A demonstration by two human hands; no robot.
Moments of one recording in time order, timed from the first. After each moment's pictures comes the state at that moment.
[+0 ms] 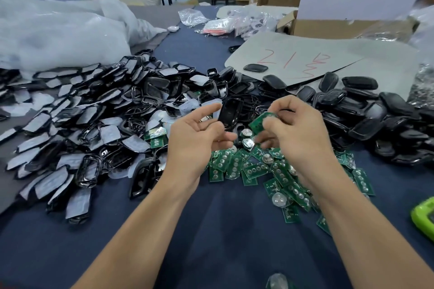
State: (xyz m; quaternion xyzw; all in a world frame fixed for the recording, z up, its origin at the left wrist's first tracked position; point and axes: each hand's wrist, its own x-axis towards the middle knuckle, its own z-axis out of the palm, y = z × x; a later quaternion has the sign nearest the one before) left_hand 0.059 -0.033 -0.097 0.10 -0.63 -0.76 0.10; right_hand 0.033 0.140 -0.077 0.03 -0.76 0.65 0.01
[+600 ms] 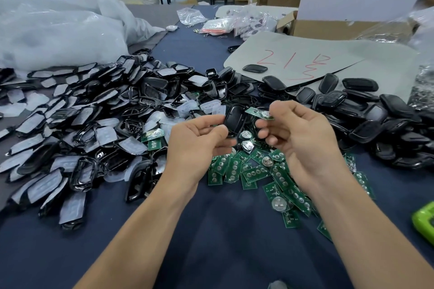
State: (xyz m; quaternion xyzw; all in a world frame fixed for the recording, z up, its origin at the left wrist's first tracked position) left_hand 0.059 -0.032 -0.099 0.12 -0.65 -0.75 0.09; right_hand 0.031 0.139 -0.074 -0.03 -0.57 0.82 -0.04
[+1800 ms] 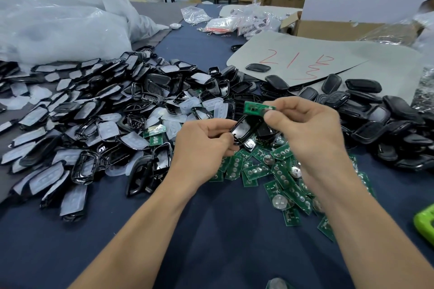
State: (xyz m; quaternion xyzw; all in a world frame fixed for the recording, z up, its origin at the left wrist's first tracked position) left_hand 0.059 -0.030 -0.108 0.08 -0.76 -0.64 0.09; right_hand 0.033 0.141 -0.072 0.02 -0.71 0.70 0.07
